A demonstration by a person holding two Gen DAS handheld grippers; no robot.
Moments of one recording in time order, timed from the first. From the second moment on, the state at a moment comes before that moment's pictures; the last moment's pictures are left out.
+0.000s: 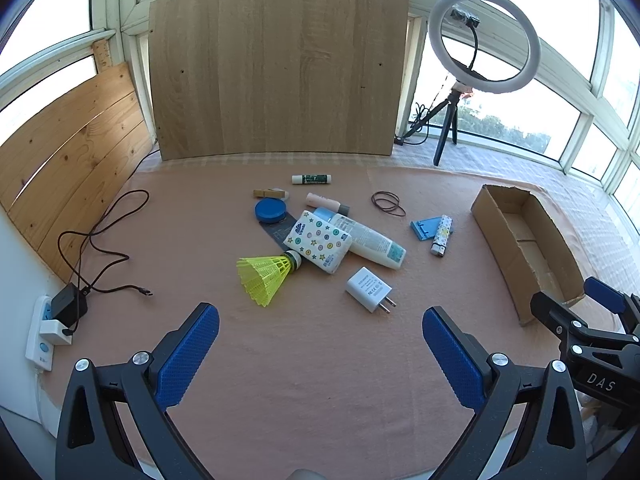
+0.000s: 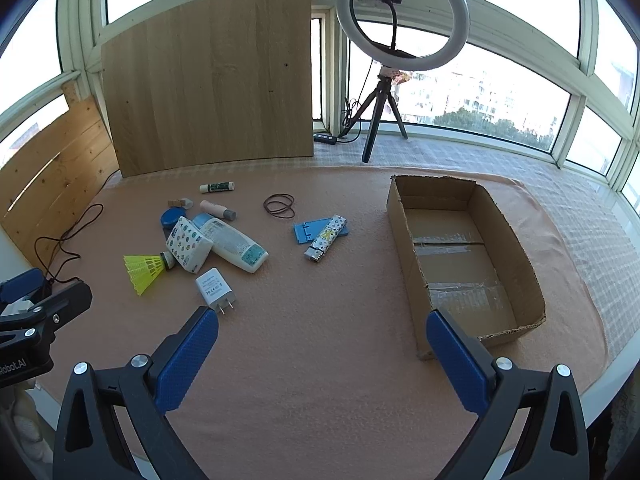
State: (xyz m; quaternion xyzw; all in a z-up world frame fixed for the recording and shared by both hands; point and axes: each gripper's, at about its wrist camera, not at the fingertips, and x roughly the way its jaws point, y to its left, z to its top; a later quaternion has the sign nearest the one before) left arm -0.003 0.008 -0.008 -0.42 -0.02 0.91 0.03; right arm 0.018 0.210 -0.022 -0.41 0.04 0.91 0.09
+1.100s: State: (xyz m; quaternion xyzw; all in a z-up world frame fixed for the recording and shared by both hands) left arm -0.019 0.009 -0.017 -0.43 -0.01 0.90 0.04; right arm 0.013 0.217 -0.027 -0.42 0.05 0.90 0.10
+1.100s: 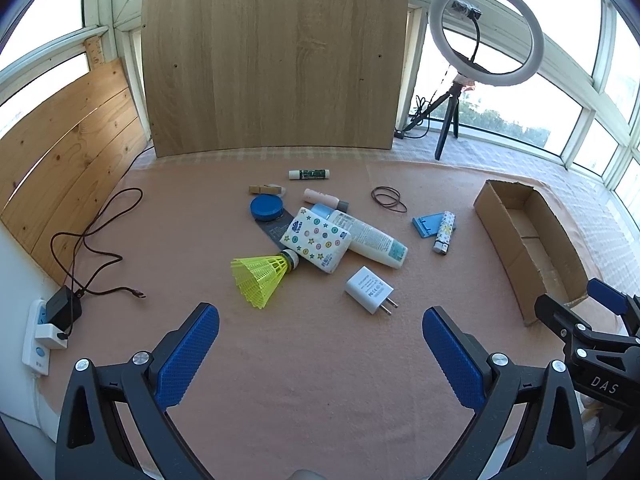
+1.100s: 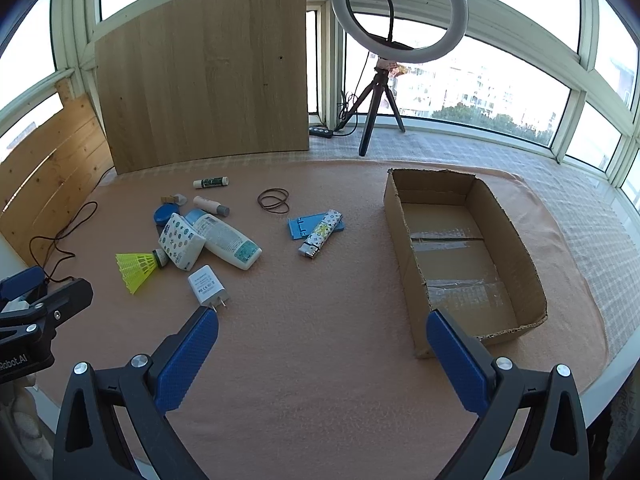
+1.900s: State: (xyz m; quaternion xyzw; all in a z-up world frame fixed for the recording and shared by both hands) left arm -0.153 0.000 -0.054 -0.47 -0.03 0.88 0.04; right arm 0.019 0.237 -0.044 -0.44 0.06 0.89 0.12
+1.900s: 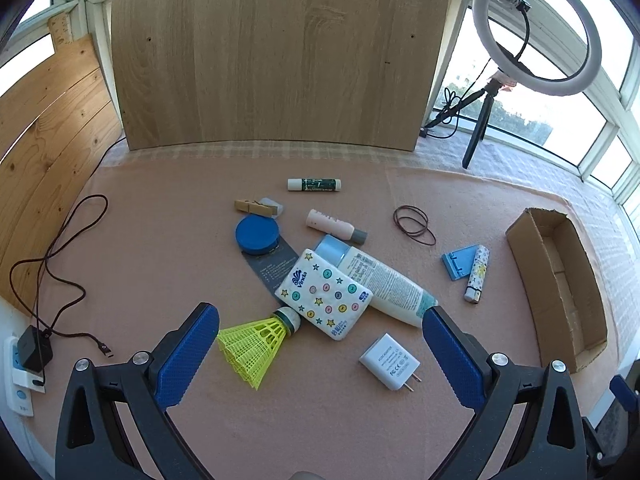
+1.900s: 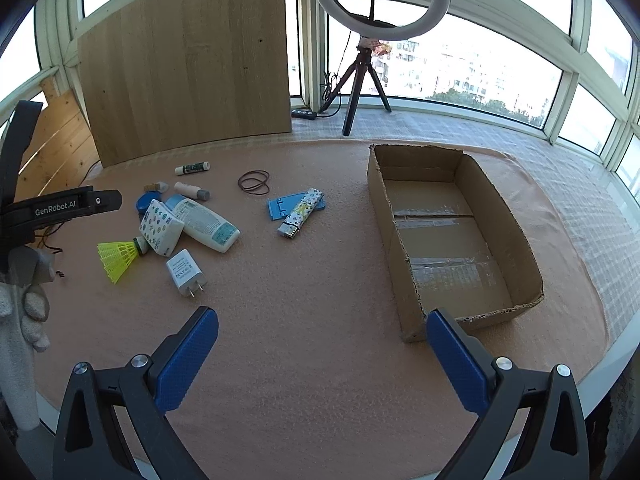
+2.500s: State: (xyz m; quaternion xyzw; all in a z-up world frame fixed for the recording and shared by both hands) left arm -0.273 0.017 -0.122 -0.56 -0.05 0.83 0.05; right arm 0.031 0.277 -0.056 -0.45 0.07 0.87 0.16
